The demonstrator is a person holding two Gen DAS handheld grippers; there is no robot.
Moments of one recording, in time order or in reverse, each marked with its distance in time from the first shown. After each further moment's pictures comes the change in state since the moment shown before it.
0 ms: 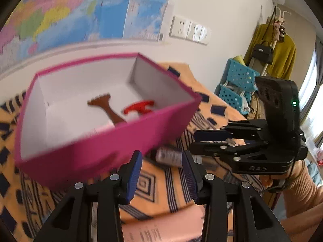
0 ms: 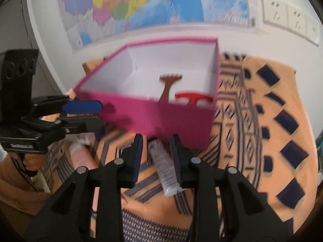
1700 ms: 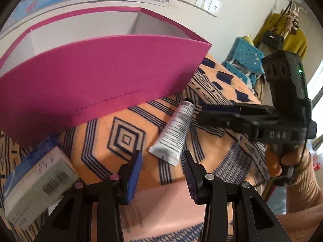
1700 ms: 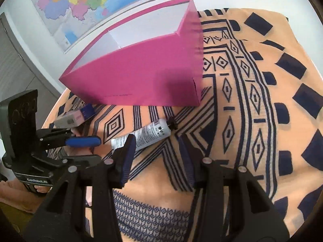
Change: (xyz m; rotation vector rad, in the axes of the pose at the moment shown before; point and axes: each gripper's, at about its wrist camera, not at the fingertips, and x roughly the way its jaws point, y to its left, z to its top) left arm 0.044 -0.005 -0.044 -0.068 0.170 0.005; right arm 0.015 -0.037 -0.040 0.205 0.072 0.081
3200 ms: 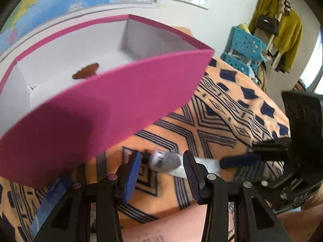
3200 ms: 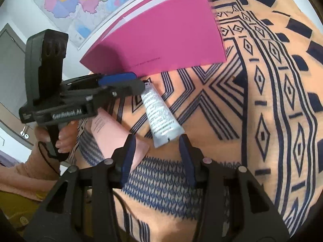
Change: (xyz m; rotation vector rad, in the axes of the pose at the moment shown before) left arm 0.009 -0.001 0.029 0.146 0.019 0.054; right arm 0.002 0.019 -0.038 0.078 0.038 0.119
